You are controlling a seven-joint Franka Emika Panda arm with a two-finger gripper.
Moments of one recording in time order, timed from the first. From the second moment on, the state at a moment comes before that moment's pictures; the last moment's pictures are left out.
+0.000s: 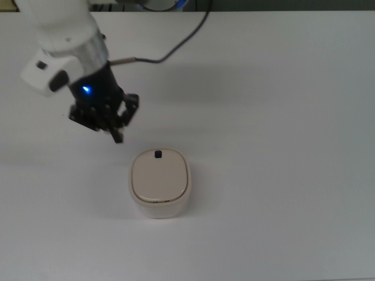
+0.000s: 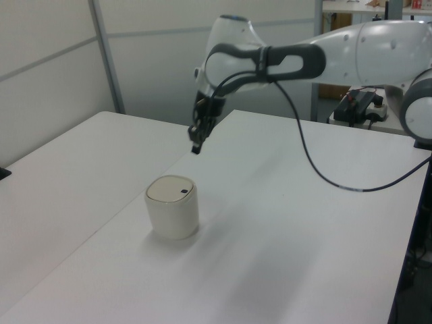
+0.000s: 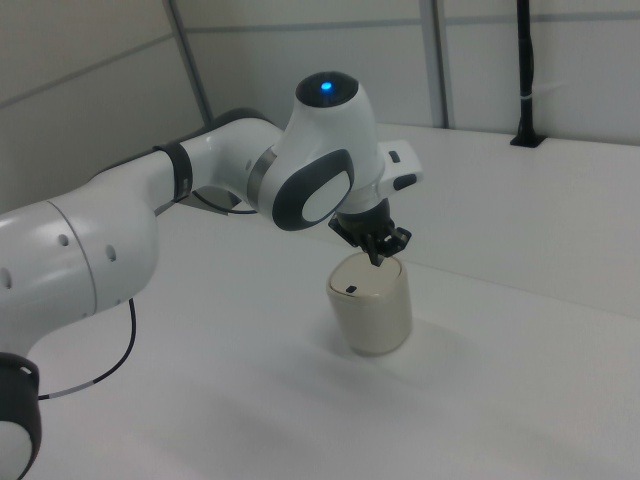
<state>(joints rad) -0.15 0.39 0.04 -1.41 0.23 2.08 -0.29</state>
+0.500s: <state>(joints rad) -0.05 0.45 0.05 -1.41 0.22 2.19 -0.29</state>
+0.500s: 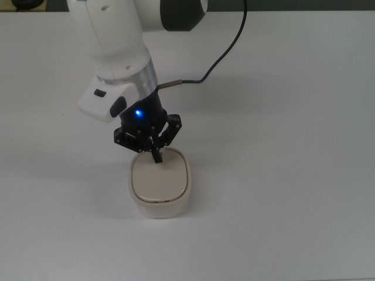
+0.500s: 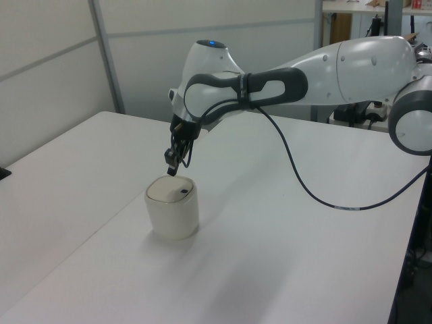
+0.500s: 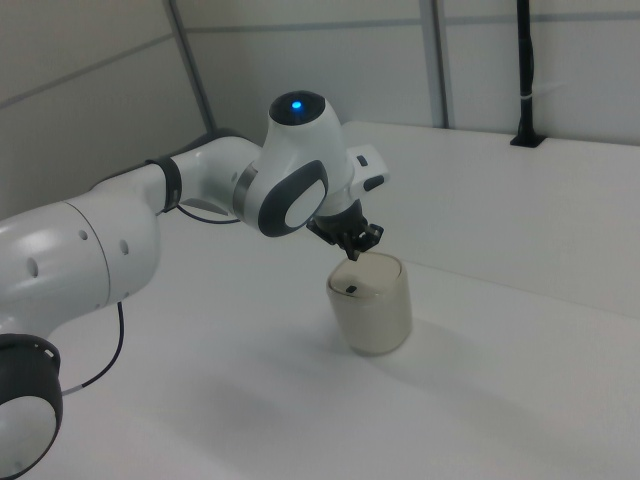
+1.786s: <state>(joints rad) -0.15 0.32 0.02 -1.38 0.14 1.96 -0.29</state>
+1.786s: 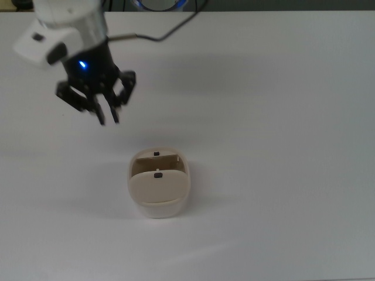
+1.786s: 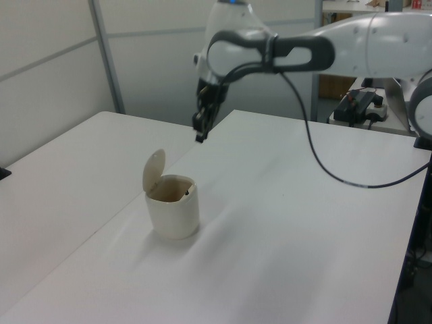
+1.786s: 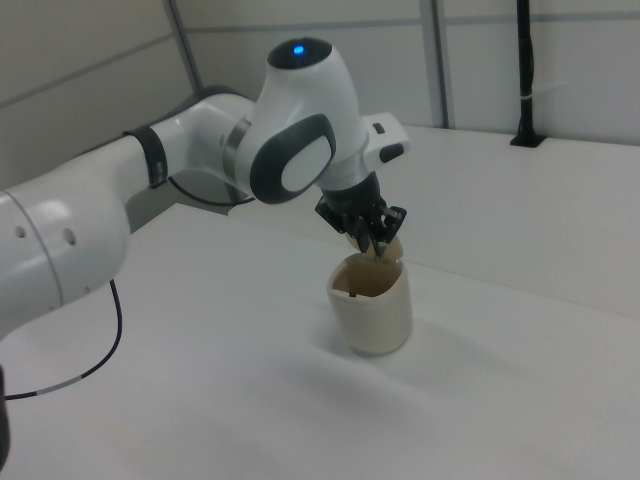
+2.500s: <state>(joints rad) -0.21 0.22 -0.01 -1.38 -0.03 1.72 -0.30</state>
